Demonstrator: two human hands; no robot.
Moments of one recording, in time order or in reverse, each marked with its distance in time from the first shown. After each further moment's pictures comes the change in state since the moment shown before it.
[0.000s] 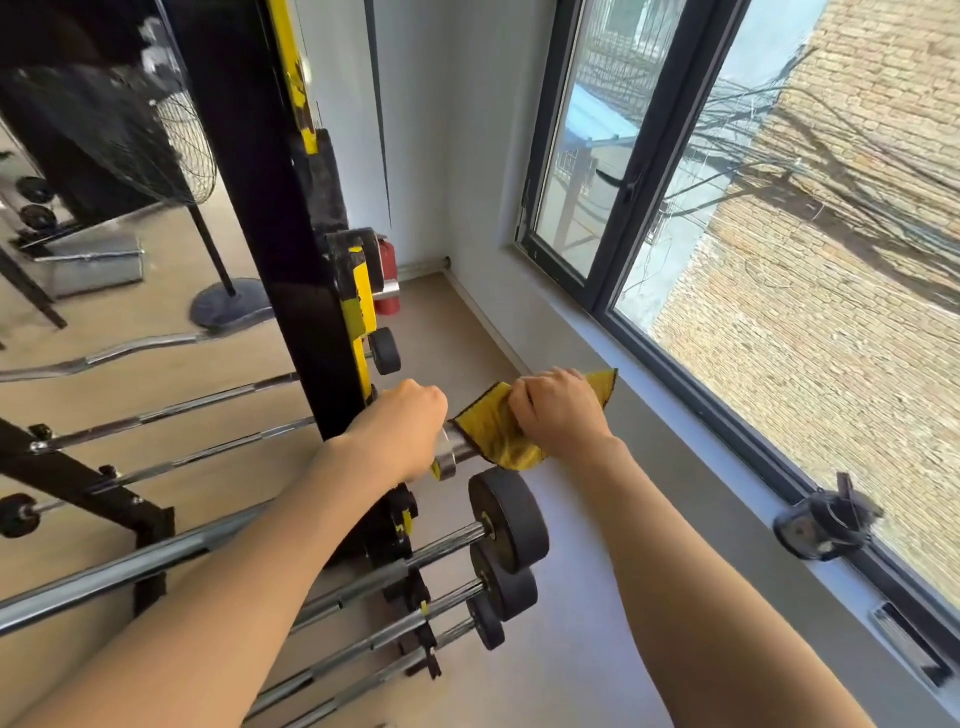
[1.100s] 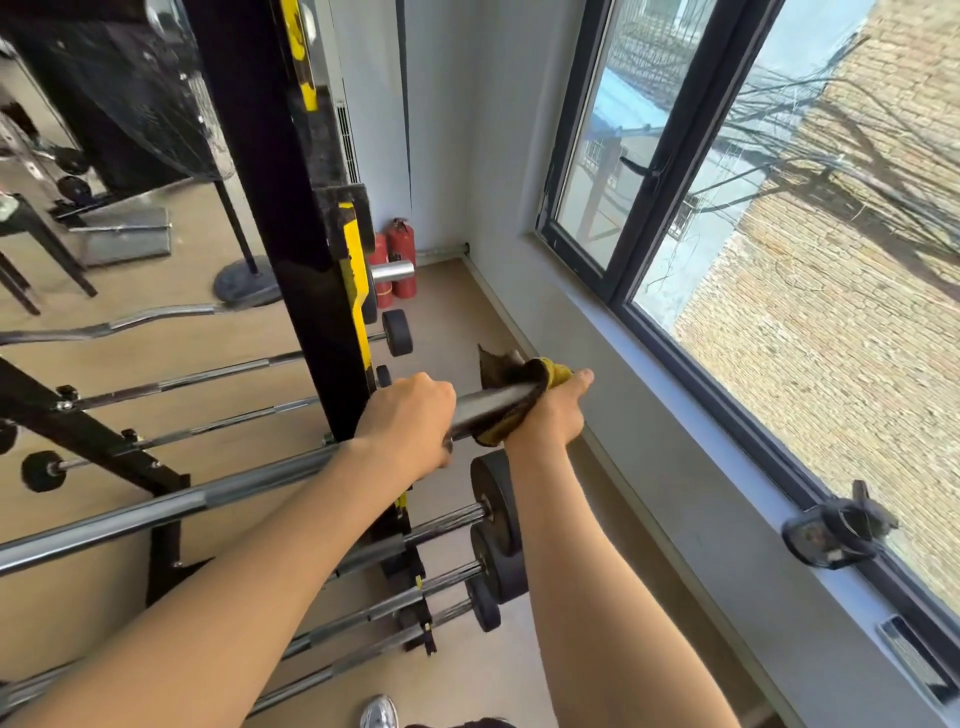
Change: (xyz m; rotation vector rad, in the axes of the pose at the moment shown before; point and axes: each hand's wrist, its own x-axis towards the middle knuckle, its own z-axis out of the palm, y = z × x) left_hand -0.001 0.019 0.028 0.063 0.093 -0.038; right_hand -0.001 -0.059 0.013 1.680 0.500 1.451
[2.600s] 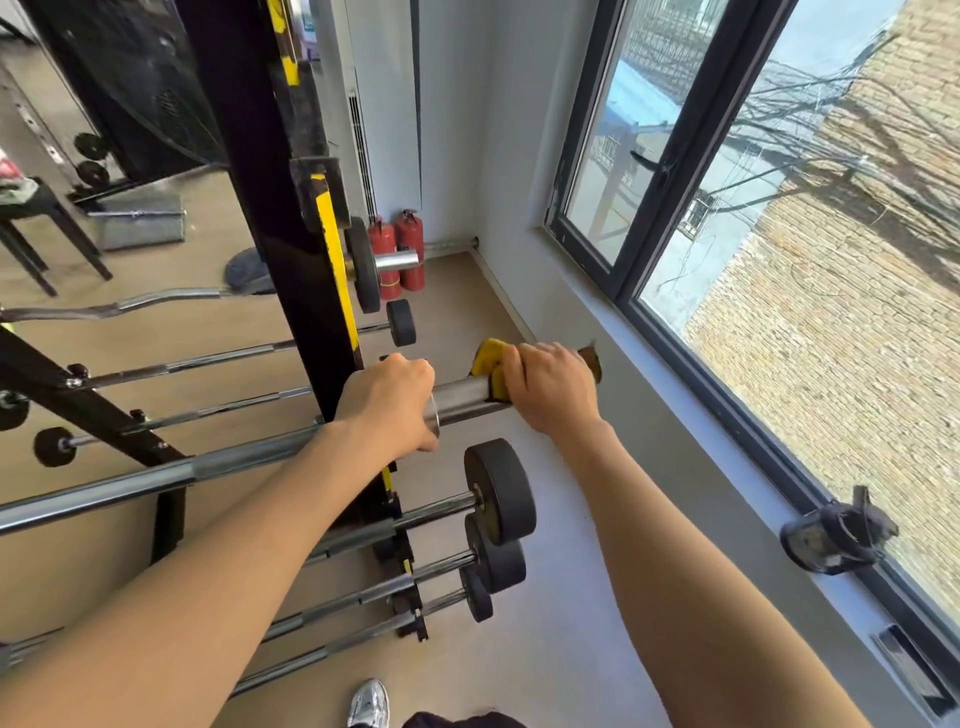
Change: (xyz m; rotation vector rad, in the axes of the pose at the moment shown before) left_hand 0.006 -0.002 0.015 -0.013 0.072 -0.100; right_hand 0.042 -0.039 -0.029 -1.527 -0.474 -1.438
